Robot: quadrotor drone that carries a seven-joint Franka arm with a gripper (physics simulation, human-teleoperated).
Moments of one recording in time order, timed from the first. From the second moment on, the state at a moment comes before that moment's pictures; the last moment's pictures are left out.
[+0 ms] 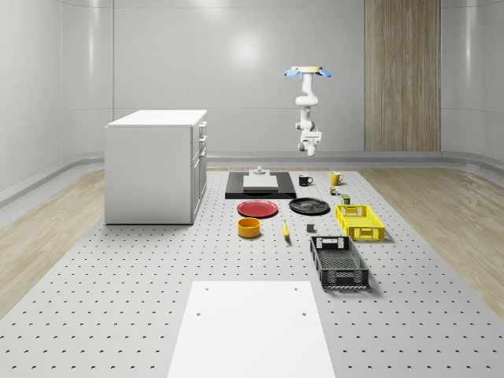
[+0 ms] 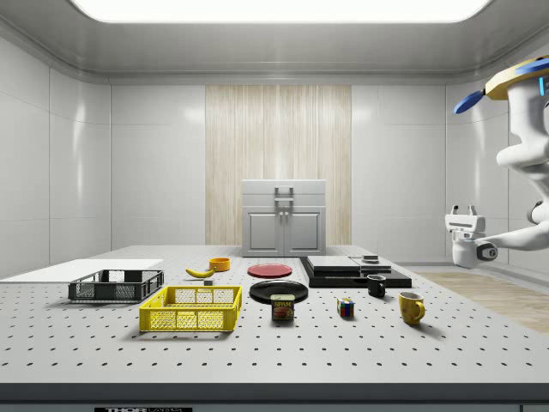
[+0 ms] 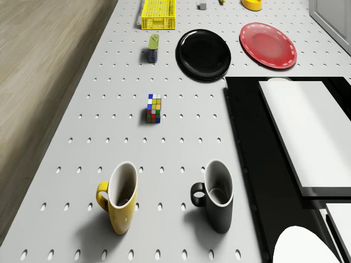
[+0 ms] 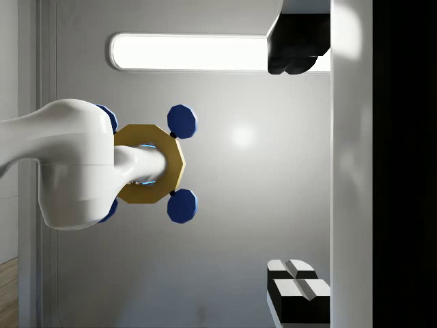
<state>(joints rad) -0.01 -0.70 0.00 -2.04 0.00 1.36 0.78</state>
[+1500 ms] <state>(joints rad) -0.02 -0.72 0.03 -2.06 -0.03 1.38 0.79</state>
